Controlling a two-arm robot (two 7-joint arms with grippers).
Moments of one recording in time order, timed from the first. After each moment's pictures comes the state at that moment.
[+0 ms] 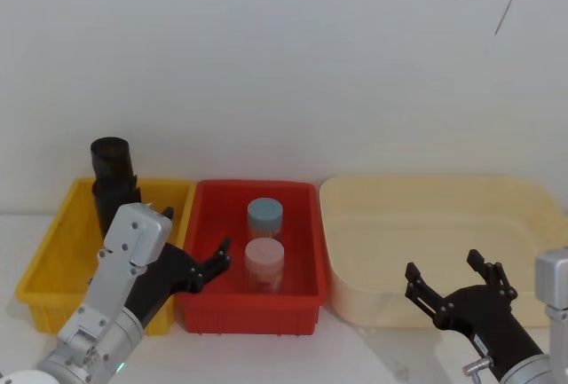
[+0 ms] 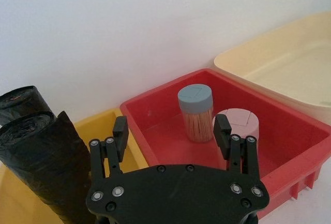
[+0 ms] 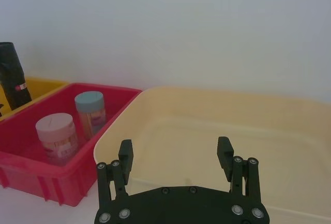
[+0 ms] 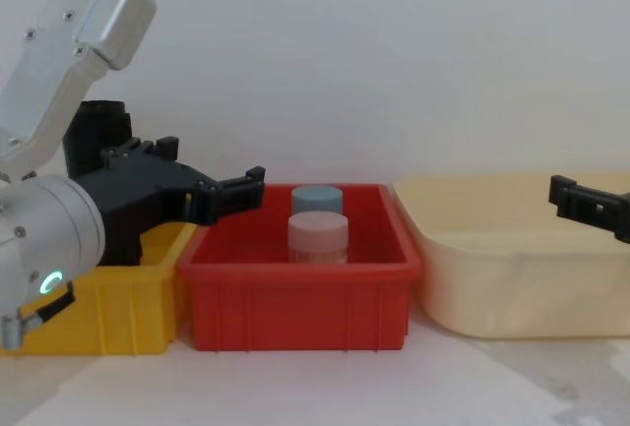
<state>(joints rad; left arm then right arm) -0.24 0.38 0.45 -1.63 -0.20 0.01 -0.01 -0.01 0.34 -0.23 -1.77 0.29 0.03 0.07</state>
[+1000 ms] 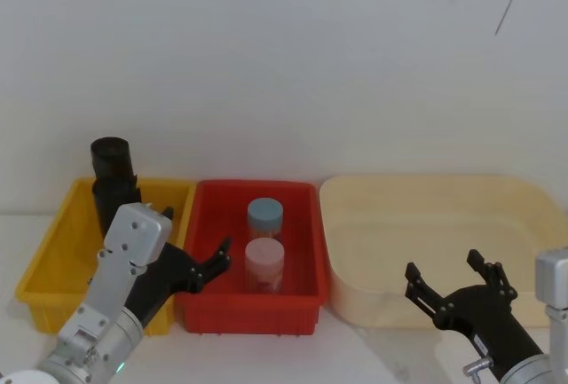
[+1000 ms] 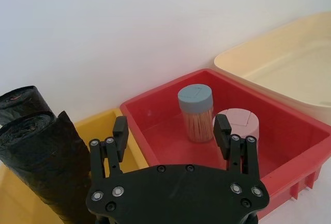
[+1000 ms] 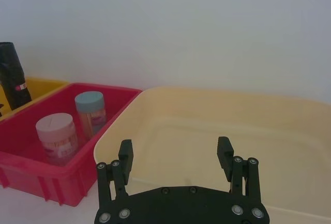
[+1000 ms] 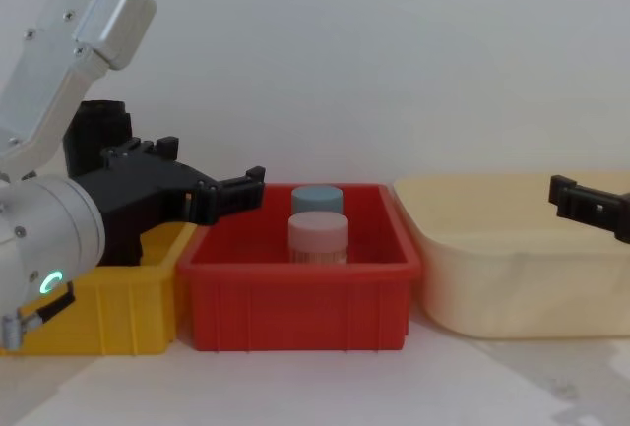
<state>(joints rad) -0.24 0.38 0.45 -1.63 -0.20 0.01 -0.01 -0.01 0.34 -0.23 -1.77 0.29 0.03 0.07</state>
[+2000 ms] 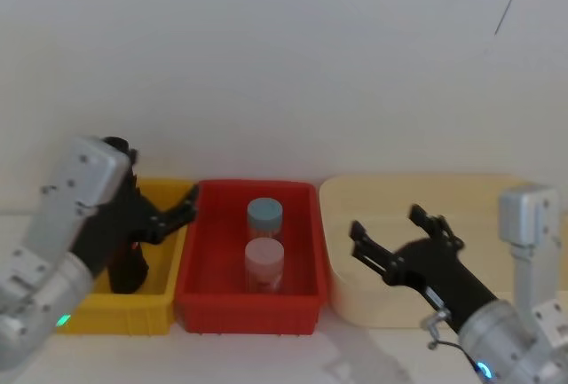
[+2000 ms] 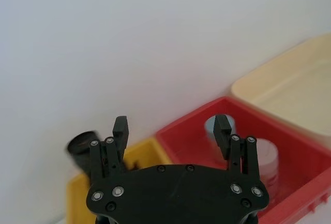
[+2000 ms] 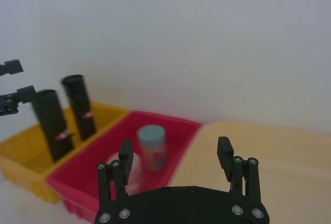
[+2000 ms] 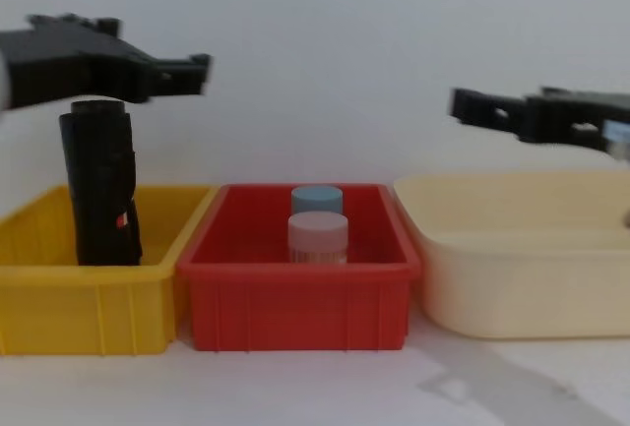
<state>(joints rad) -0.22 0.49 0.34 -1.86 -0.22 0.18 -0.06 0.10 0.30 -0.28 -1.83 0.35 0.18 0.16</state>
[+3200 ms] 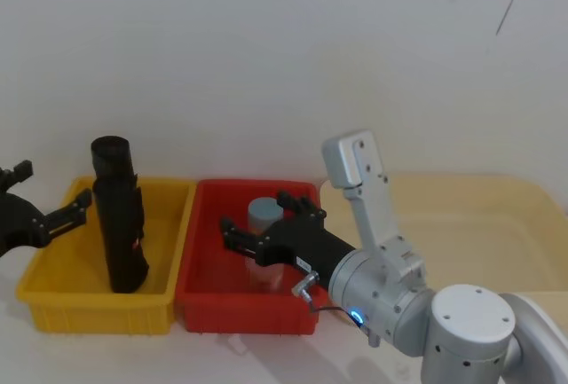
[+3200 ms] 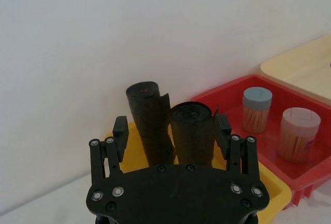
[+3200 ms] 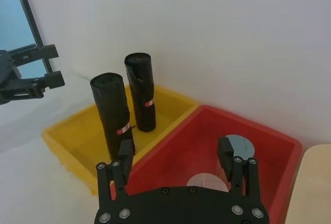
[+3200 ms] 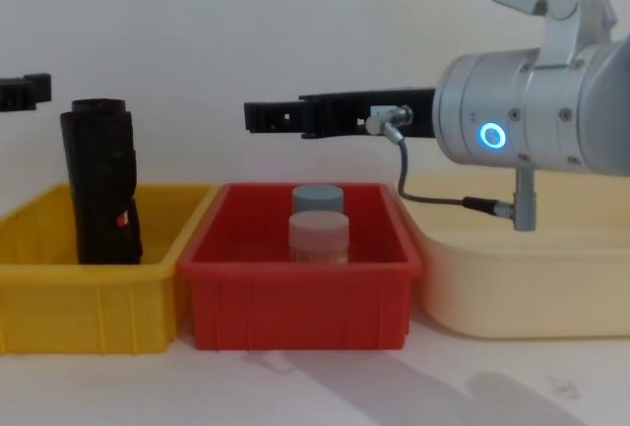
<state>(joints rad) -0.14 0.60 0.08 -1.73 -0.47 0.11 -0.31 0.39 0.16 -0.50 -1.64 0.28 0.40 0.22</state>
